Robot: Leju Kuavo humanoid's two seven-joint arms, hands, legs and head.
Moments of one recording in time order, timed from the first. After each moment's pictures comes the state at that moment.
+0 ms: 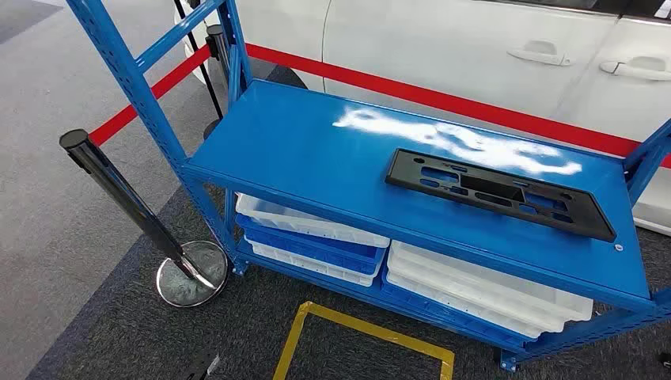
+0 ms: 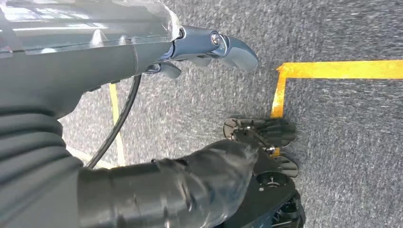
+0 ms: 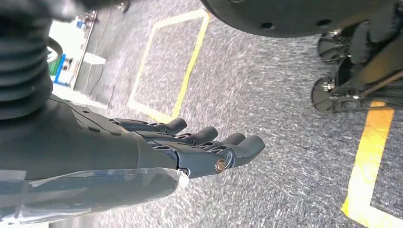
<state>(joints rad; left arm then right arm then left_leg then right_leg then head) 0.20 -0.02 0.02 -0.44 0.00 -0.03 0.03 0.15 0.00 -0.05 -0.40 0.00 0.00 0.00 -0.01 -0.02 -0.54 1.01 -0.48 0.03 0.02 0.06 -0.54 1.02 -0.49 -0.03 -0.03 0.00</state>
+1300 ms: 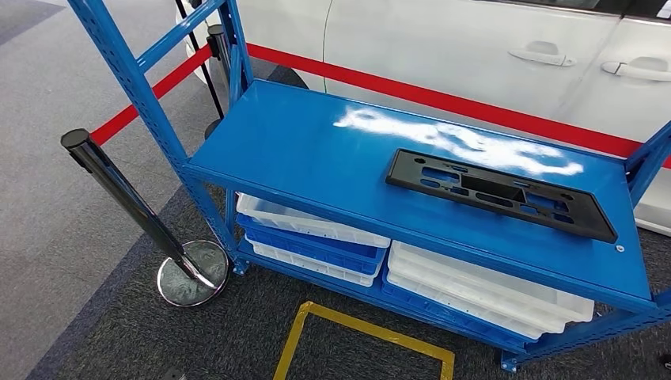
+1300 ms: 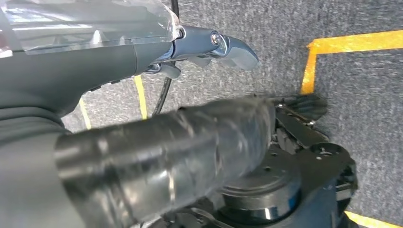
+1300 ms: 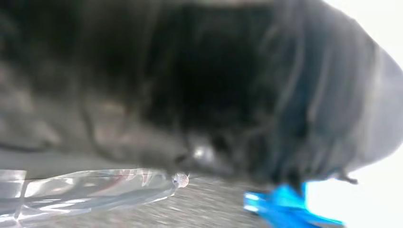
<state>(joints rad) 0.48 -0.22 0.52 -1.03 -0.23 -0.56 0.31 0.03 -0.24 -0.53 -0.69 0.03 0.36 -0.32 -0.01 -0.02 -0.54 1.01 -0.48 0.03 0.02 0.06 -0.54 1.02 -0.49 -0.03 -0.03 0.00</state>
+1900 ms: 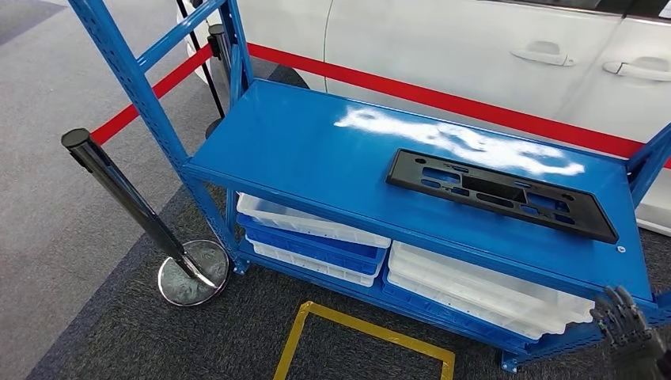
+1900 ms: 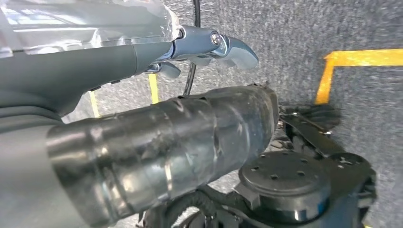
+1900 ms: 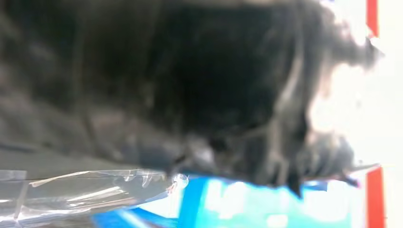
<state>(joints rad) 0.60 -0.28 0.58 -1.27 -0.17 -0.61 0.44 -0.02 -0.41 -0.55 -1.05 -0.14 0.55 -0.45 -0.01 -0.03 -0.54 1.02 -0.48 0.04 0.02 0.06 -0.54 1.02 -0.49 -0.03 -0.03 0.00</state>
